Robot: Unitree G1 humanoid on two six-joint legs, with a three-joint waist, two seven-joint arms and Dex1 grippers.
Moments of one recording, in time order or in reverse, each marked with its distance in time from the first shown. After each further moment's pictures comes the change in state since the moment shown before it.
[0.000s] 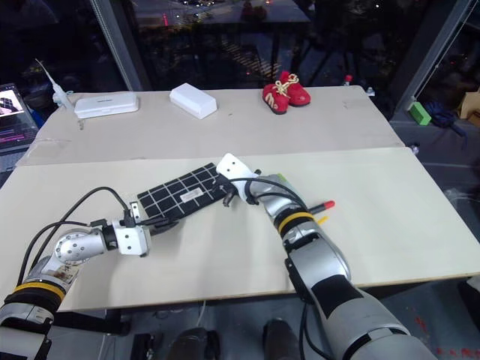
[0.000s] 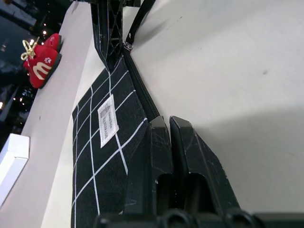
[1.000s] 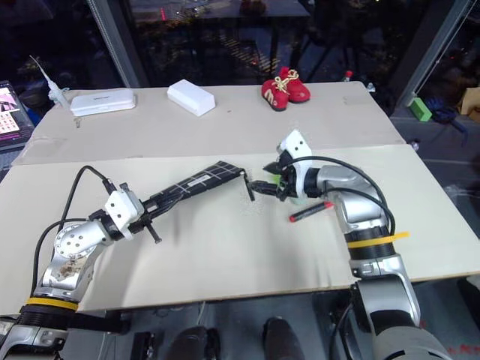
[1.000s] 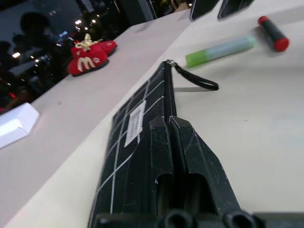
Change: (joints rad) left arm 0.132 -0.135 0.159 -0.495 -0.347 0.592 -0.031; right arm 0.322 -0.375 -0.142 -0.867 0.347 0.566 0.308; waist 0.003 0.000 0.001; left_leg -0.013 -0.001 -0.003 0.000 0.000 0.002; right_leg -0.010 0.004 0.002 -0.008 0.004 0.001
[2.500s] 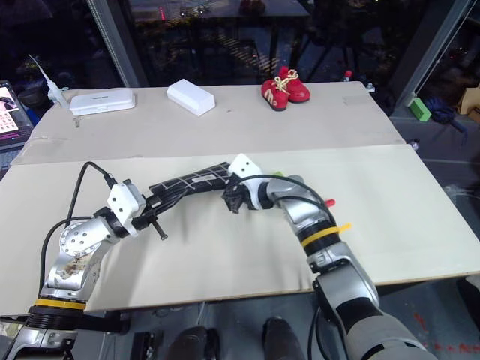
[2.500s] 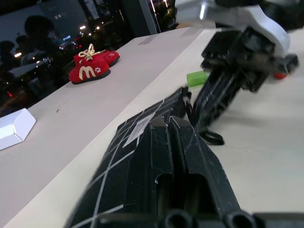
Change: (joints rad) left arm -0.009 -0.067 0.035 -0.062 -0.011 0.098 -0.001; right arm -0.106 0.230 0.198 0.248 -0.121 -0.156 -0.005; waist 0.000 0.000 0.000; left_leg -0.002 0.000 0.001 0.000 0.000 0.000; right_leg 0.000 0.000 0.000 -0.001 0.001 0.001
